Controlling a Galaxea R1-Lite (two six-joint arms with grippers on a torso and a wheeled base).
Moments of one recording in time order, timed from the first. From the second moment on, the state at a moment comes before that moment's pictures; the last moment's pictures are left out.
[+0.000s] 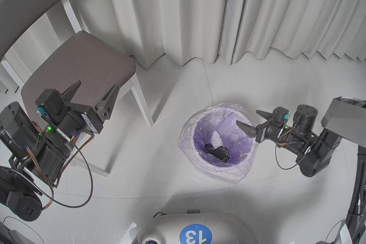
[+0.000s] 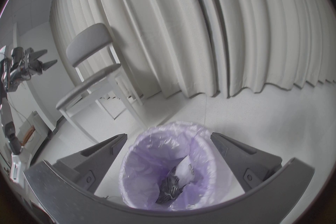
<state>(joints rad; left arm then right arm) -0.48 1.52 -0.36 -1.38 0.20 0.03 0.23 2.25 -0.73 -1.42 0.36 0.05</state>
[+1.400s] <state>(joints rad) -0.31 0.23 -0.84 0.30 0.17 -0.09 0.01 0.23 -0.64 0.14 0.24 0.10</state>
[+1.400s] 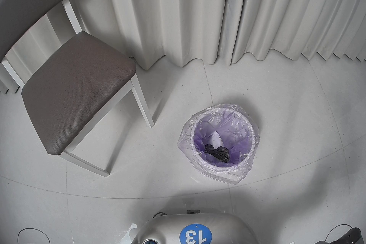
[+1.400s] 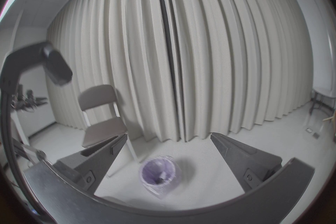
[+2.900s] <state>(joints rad) -0.18 0.01 -0.02 0.00 0.03 -0.01 0.00 0.01 -0.02 -0.01 -0.04 0.11</state>
